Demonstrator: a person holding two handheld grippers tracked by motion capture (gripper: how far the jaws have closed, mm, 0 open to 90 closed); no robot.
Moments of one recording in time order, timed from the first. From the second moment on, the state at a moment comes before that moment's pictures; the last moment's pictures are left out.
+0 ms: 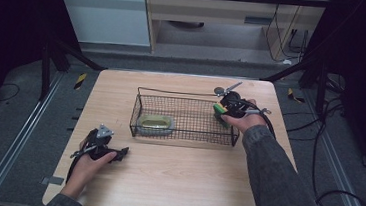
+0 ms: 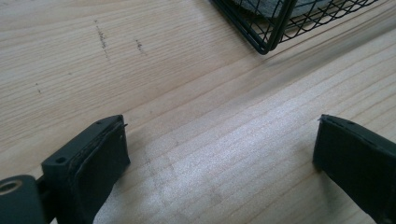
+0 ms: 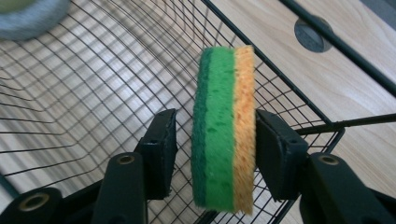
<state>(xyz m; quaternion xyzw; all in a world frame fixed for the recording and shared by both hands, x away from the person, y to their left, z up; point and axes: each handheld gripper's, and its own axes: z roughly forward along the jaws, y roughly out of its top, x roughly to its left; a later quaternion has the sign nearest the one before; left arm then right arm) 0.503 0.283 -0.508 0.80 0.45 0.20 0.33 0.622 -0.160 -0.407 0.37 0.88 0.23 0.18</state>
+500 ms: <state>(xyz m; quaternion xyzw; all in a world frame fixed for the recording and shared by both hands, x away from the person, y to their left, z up) 0.504 0.282 -0.508 0.80 0.45 0.20 0.33 0.604 -0.140 -0.401 0.36 0.89 0.24 0.15</state>
